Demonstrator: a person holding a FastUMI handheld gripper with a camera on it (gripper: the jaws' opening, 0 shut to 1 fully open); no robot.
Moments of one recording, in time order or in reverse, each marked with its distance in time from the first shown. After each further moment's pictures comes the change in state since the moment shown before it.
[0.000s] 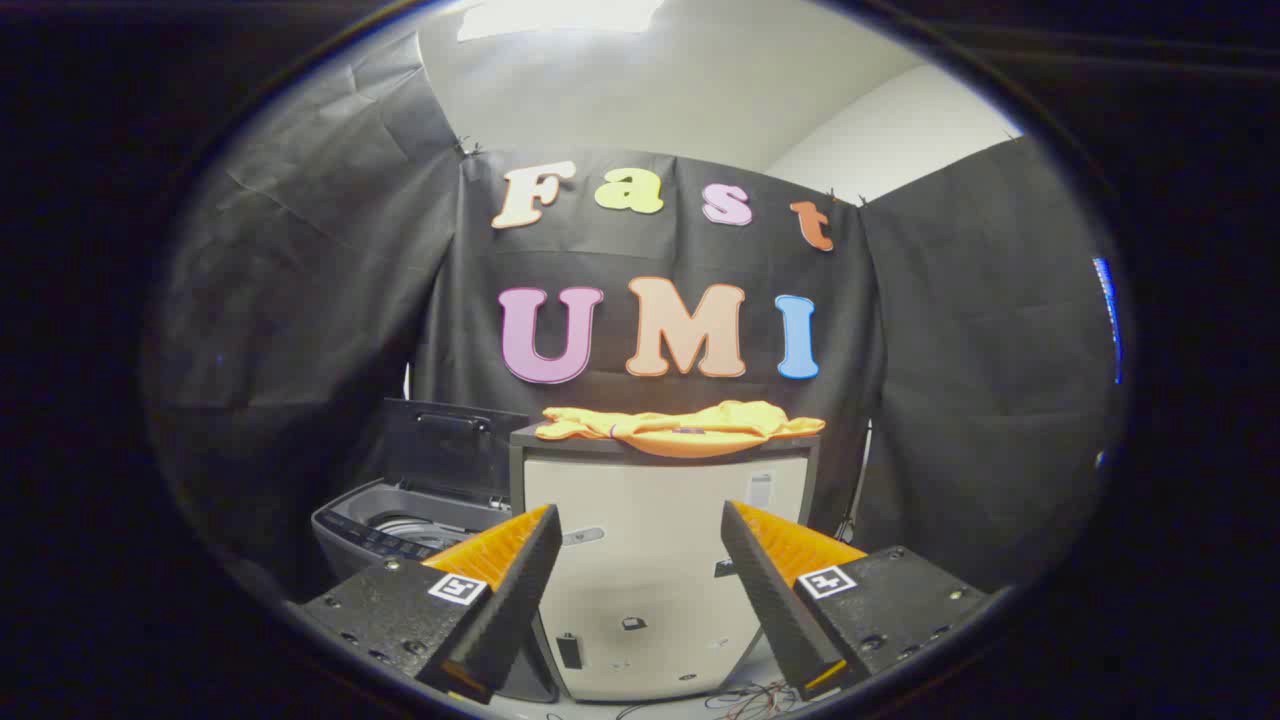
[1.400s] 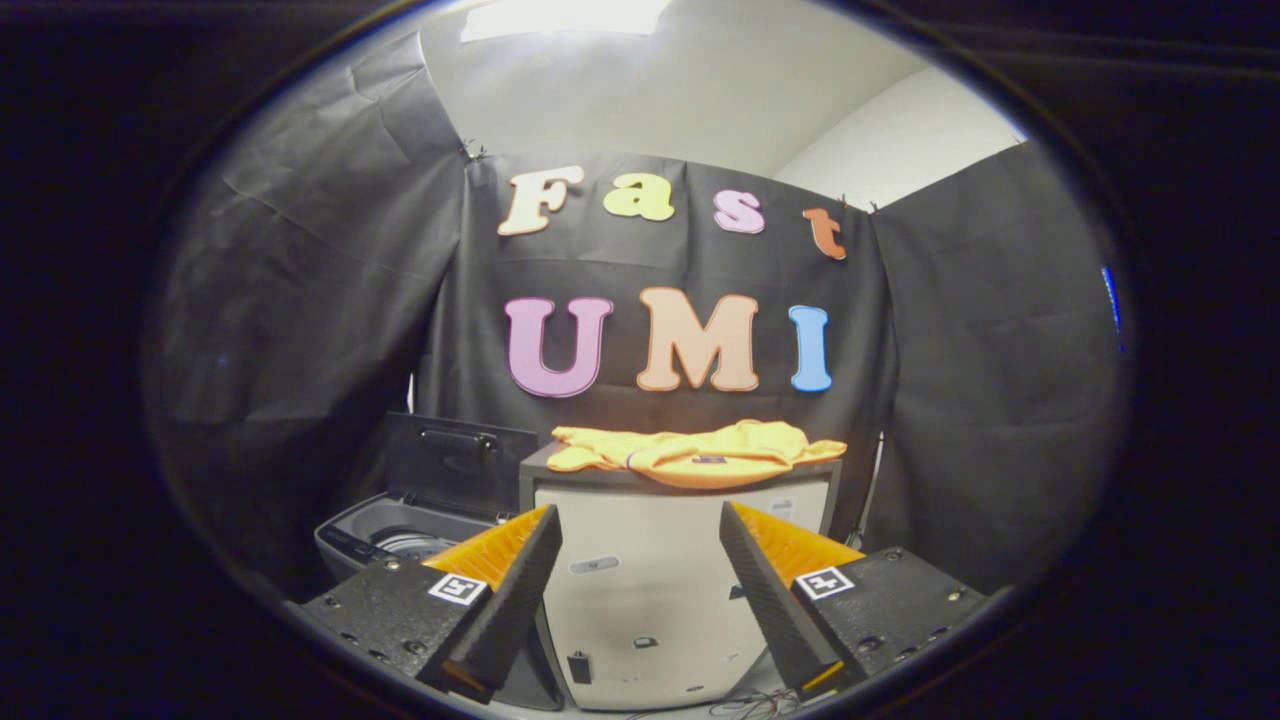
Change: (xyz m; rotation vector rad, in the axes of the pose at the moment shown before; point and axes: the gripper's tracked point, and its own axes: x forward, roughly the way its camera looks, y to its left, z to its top) arm 0.034 0.014 0.037 0.017 -0.020 0.018
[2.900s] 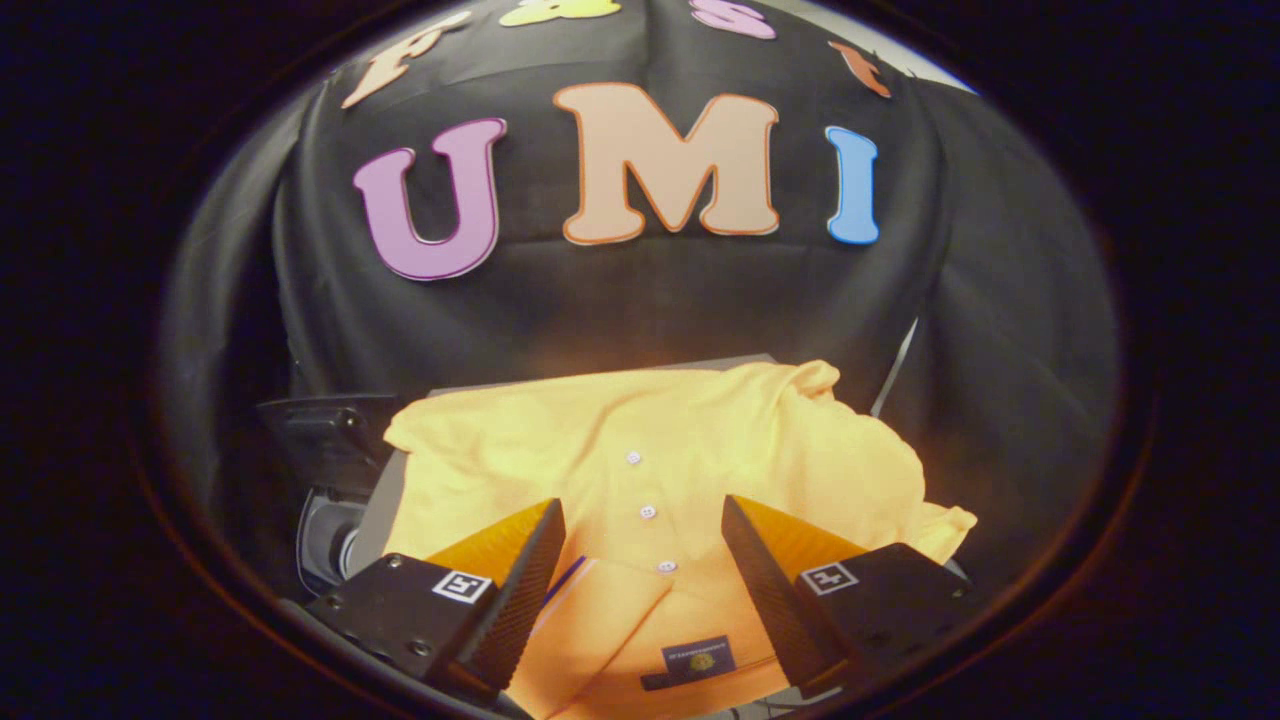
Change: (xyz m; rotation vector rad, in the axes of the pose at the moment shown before) arm 0.283 -0.064 -0.066 0.076 0.697 -0.066
